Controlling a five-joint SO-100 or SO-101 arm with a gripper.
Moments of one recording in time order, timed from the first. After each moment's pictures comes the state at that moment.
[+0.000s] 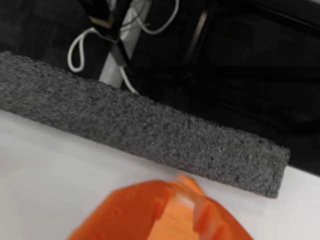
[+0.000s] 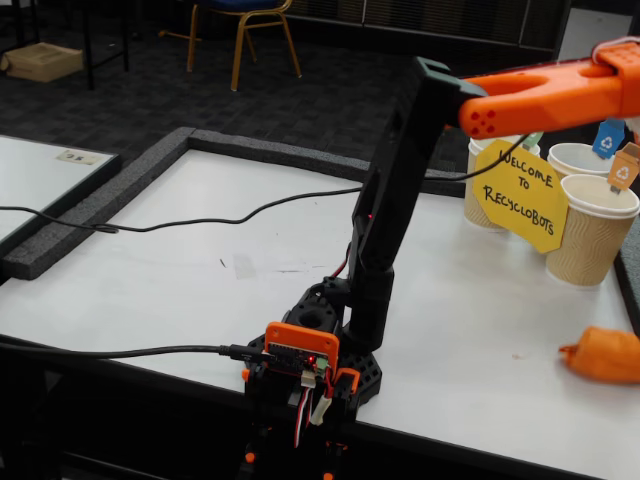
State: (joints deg) arm 70.2 78.7 64.7 83.7 -70.9
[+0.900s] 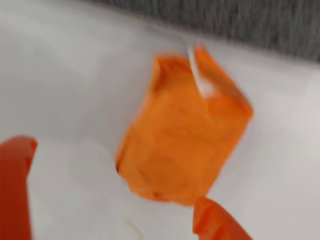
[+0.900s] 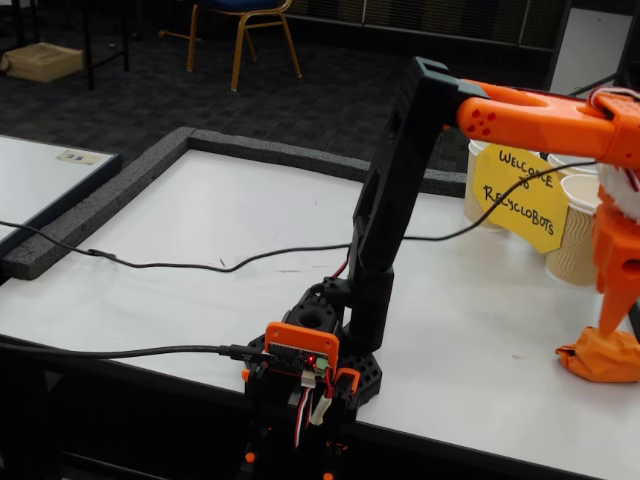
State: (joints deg) arm 72.2 78.8 85.1 84.8 -70.8
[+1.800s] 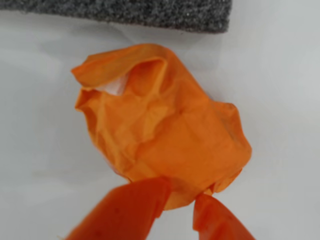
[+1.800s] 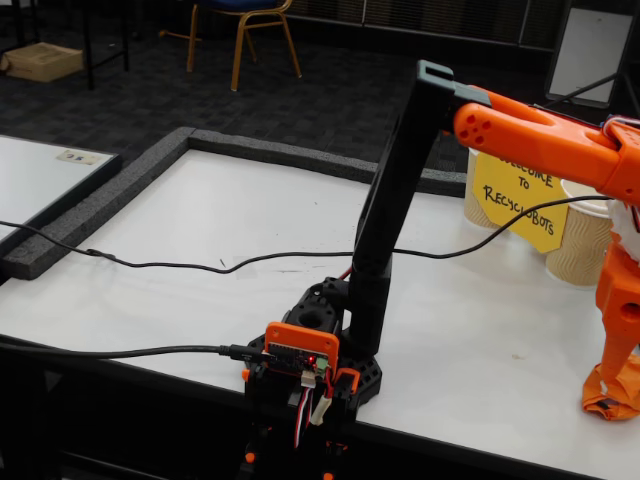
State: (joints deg) arm 81.1 78.8 90.4 78.8 -70.5
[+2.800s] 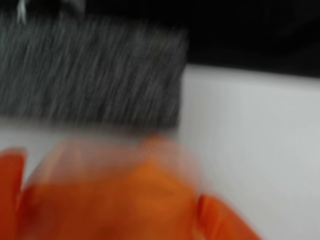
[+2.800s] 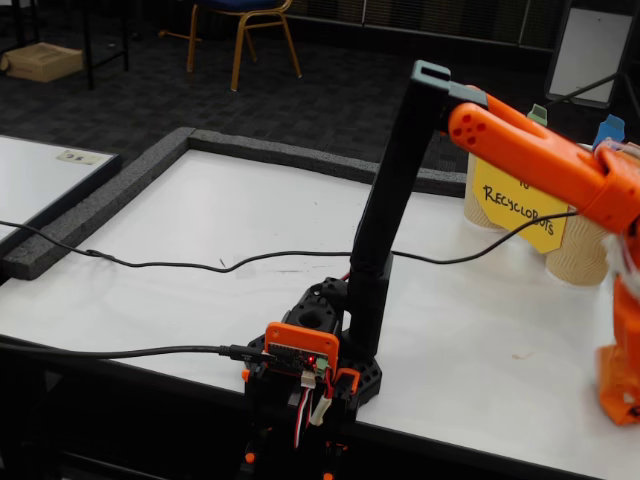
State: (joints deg) arm 84.4 80.0 104.3 50.0 -79.2
